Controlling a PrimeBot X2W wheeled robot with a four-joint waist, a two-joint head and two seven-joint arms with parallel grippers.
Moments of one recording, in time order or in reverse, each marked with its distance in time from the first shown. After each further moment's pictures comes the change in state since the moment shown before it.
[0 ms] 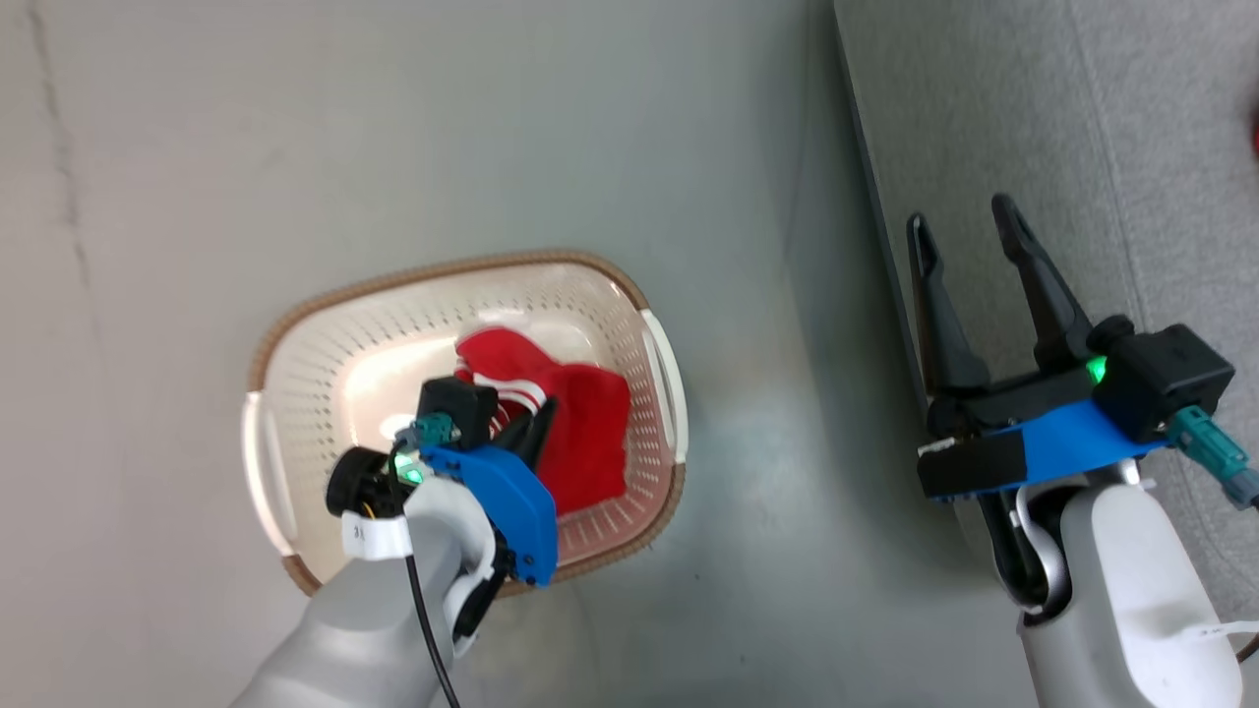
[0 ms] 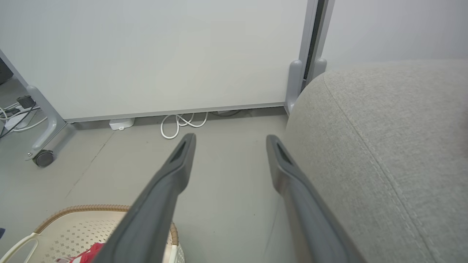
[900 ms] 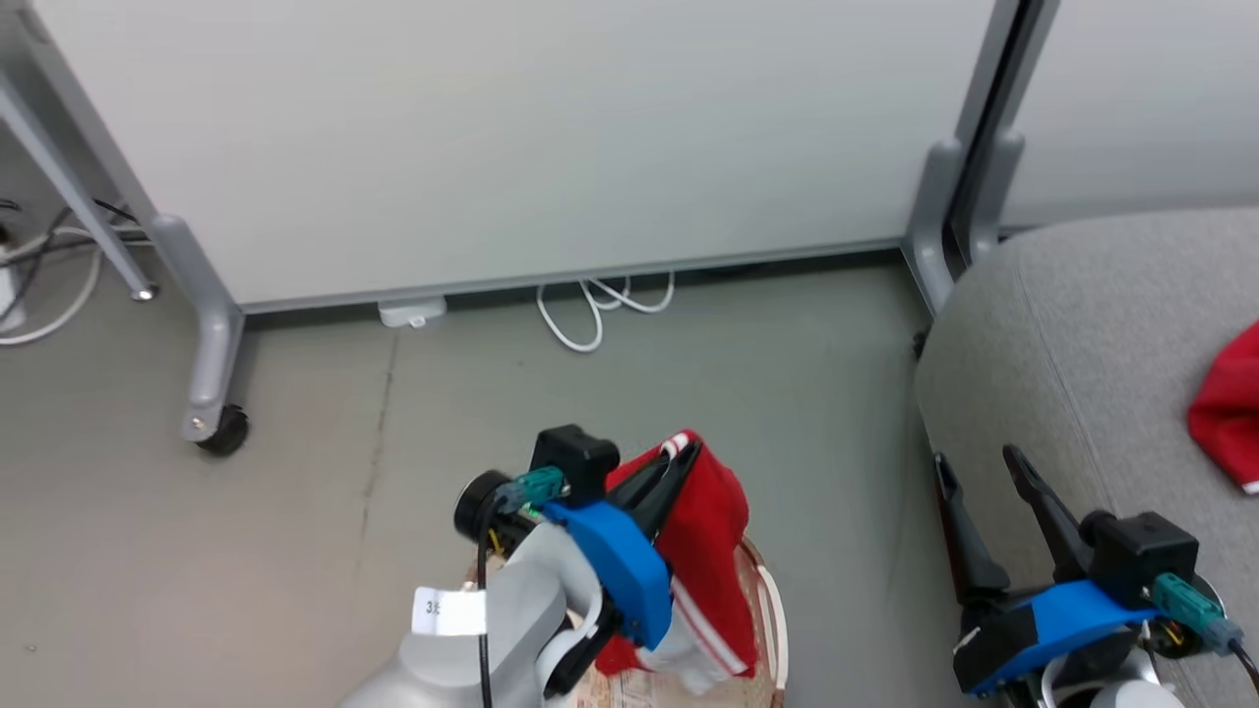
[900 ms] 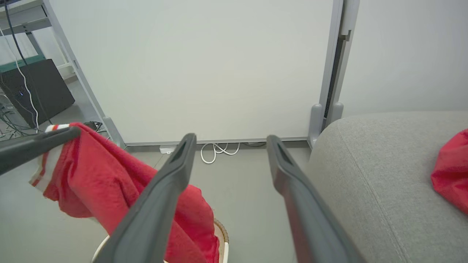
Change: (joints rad) left arm 0.075 -0.028 -0.131 -0.238 -0.064 0.000 -0.055; right arm 0.329 -0.007 -0.063 0.005 0.012 0.000 0.111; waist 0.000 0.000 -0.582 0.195
